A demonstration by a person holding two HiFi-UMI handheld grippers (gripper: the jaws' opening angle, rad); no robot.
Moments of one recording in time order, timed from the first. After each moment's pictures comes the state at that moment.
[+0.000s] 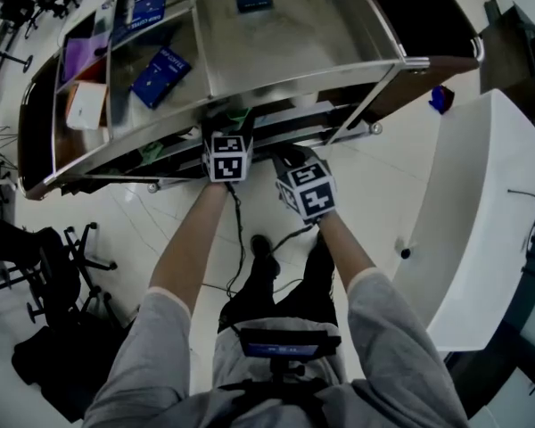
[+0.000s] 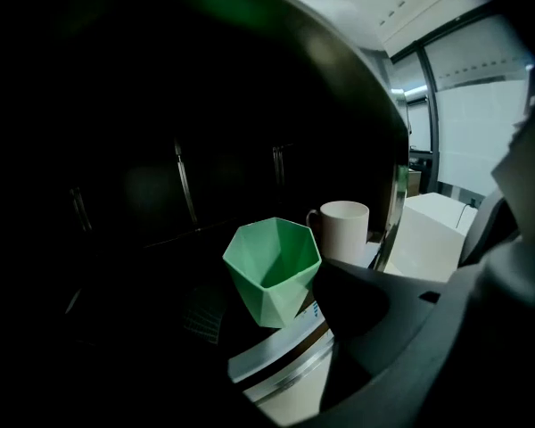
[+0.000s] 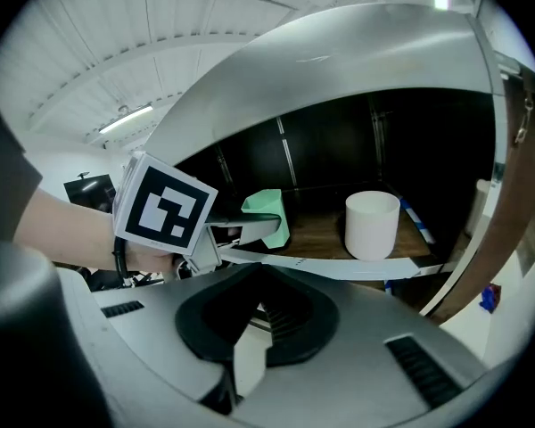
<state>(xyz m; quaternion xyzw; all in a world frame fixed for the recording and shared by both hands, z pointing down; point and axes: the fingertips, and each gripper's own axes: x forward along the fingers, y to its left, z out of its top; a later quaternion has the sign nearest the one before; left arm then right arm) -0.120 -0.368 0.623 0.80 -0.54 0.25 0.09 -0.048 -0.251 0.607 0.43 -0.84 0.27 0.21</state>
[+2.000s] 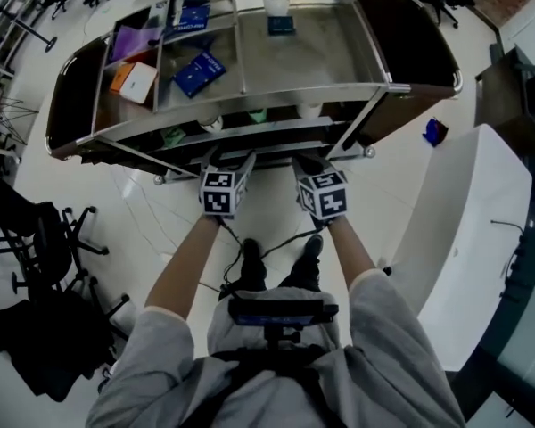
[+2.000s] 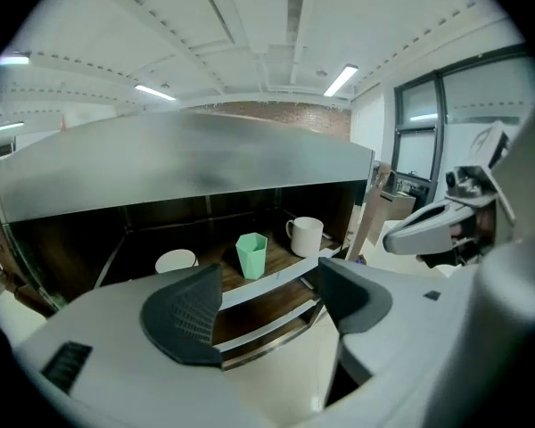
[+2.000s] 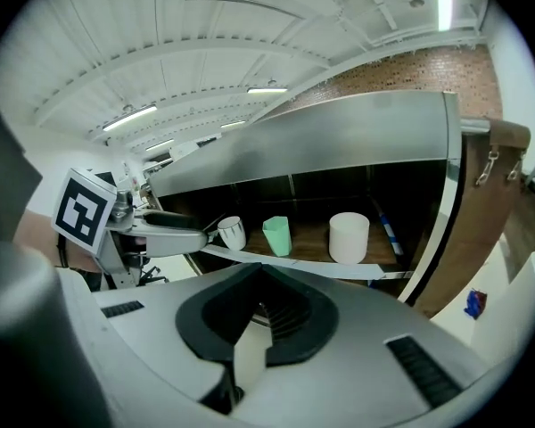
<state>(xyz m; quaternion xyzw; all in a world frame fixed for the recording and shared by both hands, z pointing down) -0.153 -0.230 0.550 0.79 -0.54 0.22 0.18 -0.010 -0.201 0.548 0.44 -0.84 0.25 0.22</state>
